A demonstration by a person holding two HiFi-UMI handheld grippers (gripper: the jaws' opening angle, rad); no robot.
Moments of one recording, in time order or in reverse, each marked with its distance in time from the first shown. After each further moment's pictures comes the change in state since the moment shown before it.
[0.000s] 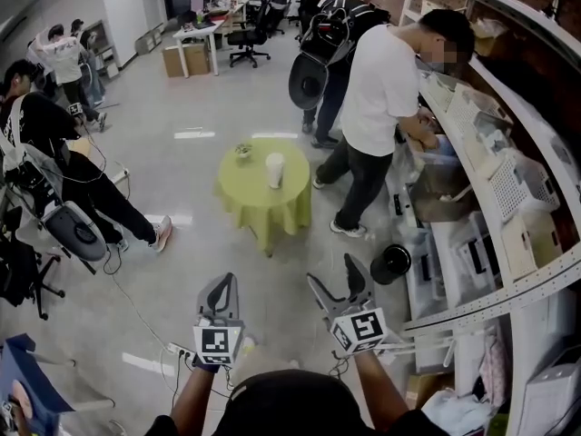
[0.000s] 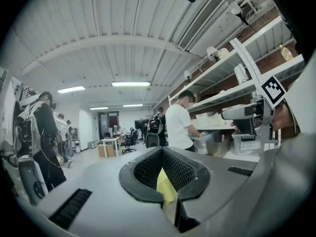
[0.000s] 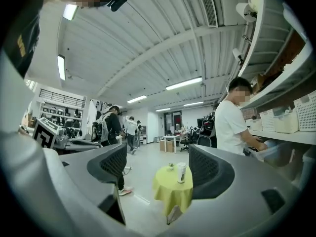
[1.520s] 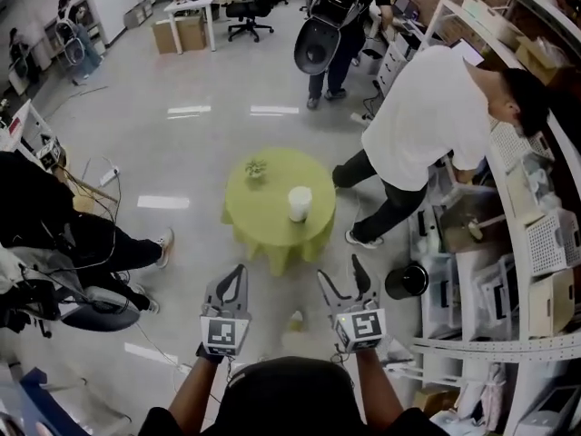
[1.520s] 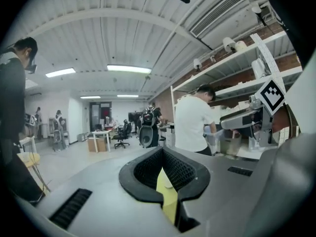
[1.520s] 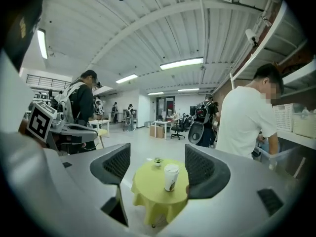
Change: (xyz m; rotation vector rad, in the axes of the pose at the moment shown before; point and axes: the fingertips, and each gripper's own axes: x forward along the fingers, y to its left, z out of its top) left arm 0.289 0.173 -0.053 -0.052 0.062 -0.098; right arm 0.313 -0.091 -0.069 -0.036 0.203 -0.102
